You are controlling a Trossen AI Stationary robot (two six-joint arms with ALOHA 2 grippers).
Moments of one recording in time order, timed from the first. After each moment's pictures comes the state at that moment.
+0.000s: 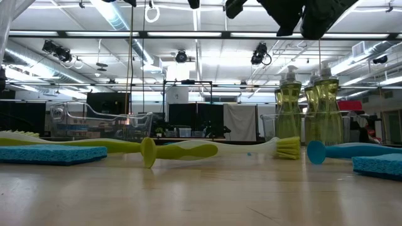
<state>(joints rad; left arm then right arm) 0.11 1.43 1.05 0.59 0.41 -0.37 -0.24 1.49 0.84 1.17 -0.89 0.72</state>
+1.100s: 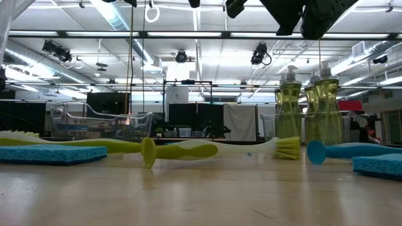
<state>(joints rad) 0.11 1.43 1.05 0.59 0.44 -0.37 -0.24 1.49 0.84 1.18 -0.91 0.80</state>
